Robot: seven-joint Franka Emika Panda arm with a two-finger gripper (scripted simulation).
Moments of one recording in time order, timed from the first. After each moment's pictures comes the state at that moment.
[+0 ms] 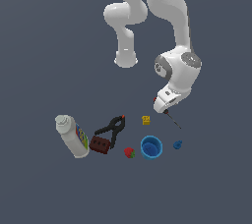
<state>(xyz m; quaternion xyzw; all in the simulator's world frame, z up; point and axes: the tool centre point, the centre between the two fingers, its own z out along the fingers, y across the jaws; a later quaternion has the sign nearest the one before) -0.071 0.222 0.065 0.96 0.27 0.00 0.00</state>
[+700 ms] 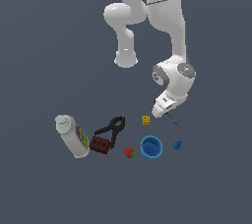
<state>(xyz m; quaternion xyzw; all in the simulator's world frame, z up) -0.073 0.222 0.019 0.96 0.27 0.00 0.00</state>
